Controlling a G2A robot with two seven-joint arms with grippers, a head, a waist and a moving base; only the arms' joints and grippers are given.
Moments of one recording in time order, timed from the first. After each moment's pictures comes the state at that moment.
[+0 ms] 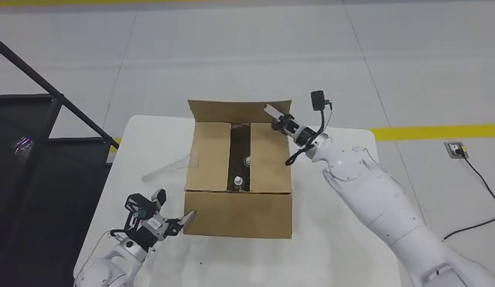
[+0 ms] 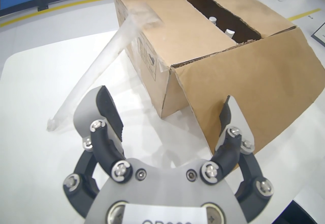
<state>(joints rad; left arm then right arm) 1.47 -1.14 -1.55 -1.63 1.23 -0.48 0.08 -0.35 -1.28 0.67 -0.88 0.25 -0.38 0.22</state>
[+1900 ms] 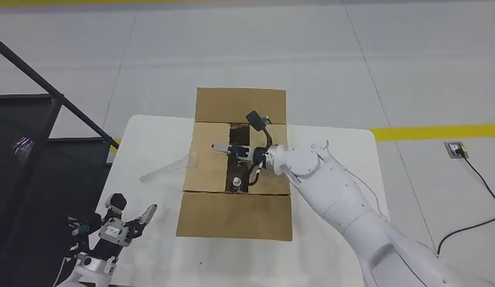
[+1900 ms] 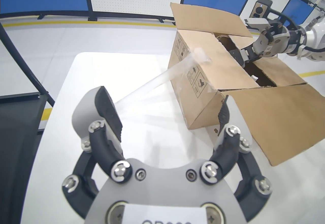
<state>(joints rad) 1.63 -1.13 -1.73 -1.71 1.04 -0.42 0.23 -0.26 -1.58 0.64 -0.52 0.31 -0.35 0.74</state>
